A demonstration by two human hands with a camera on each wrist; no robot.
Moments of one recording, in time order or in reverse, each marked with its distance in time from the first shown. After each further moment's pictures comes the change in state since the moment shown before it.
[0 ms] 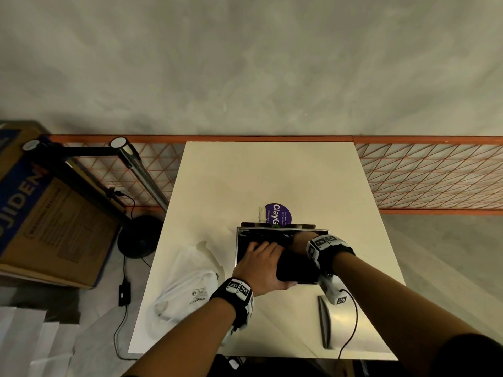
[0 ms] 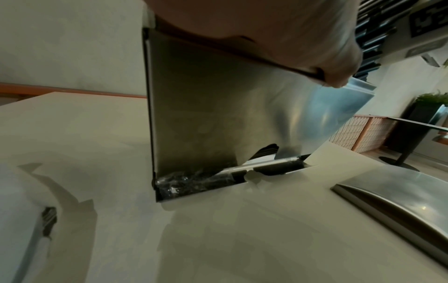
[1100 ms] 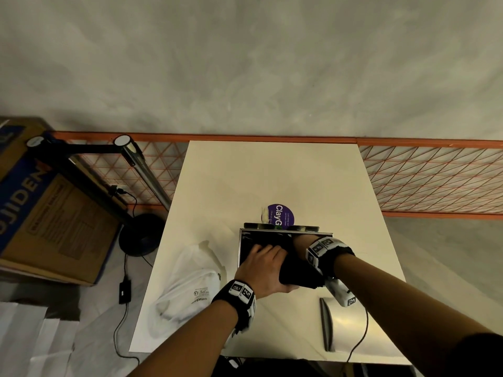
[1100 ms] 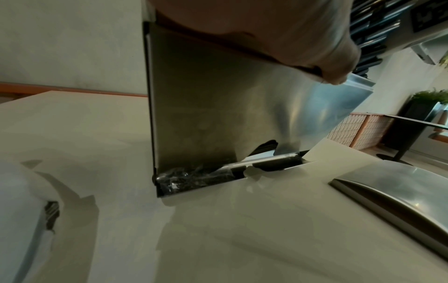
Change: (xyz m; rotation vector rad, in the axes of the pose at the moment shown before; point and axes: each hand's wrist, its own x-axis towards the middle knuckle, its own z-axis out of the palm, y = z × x) left_hand -0.004 0.000 0.002 0.010 0.031 0.034; right_hand -0.049 -0.030 -0.022 -0.155 0.006 -0.157
